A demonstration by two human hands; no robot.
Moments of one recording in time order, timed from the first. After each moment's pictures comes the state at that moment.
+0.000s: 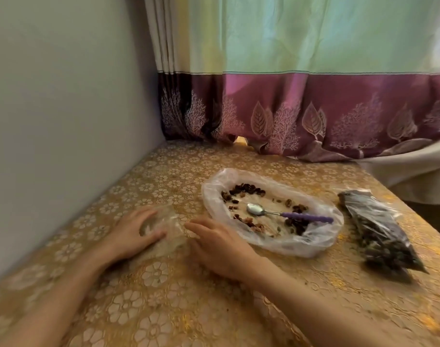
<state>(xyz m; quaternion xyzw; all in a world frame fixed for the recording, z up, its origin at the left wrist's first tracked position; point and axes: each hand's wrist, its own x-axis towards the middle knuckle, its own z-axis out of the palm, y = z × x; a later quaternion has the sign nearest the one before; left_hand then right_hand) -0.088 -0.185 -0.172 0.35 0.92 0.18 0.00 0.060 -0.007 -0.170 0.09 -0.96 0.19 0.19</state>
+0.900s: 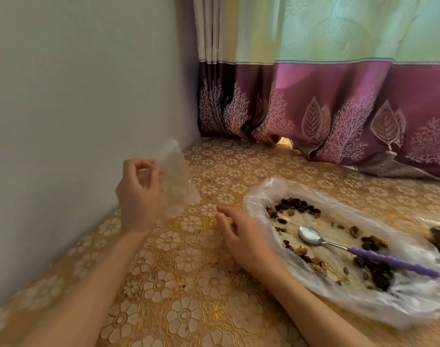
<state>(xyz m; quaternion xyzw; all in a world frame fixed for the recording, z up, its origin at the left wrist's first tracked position) -0.135 -0.160 -0.135 0.21 0.70 0.59 -0.36 -0.028 -0.004 -0.176 -0.01 -0.90 0.39 0.20</state>
